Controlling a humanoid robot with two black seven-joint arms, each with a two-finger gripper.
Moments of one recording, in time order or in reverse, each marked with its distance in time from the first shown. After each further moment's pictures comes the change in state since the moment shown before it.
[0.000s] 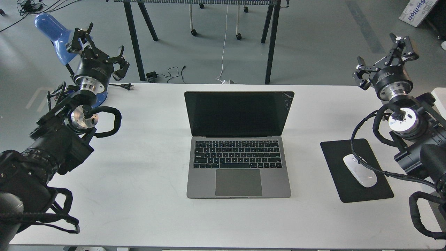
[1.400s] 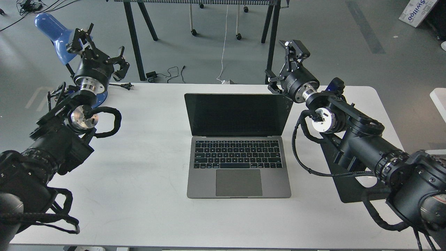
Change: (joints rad) left arm 0.001 0.000 0.002 0.000 0.001 0.000 0.001; right arm 0.144 0.260 -0.459 0.010 -0.008 -0.042 -0.003
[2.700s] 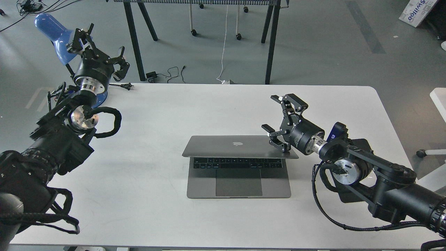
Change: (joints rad) left arm 0.000 0.000 0.001 0.000 0.003 0.000 0.000; right arm -0.292 -0.297 -0.165 0.539 -0.058 -0.031 -0.030
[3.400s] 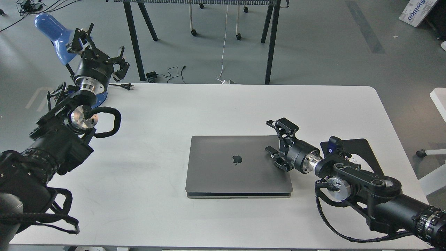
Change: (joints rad) left arm 0.000 0.002 0.000 0.000 0.001 0.000 0.000; right arm -0.042 0.076 -0.038 -0.121 -0.172 -0.063 0.002
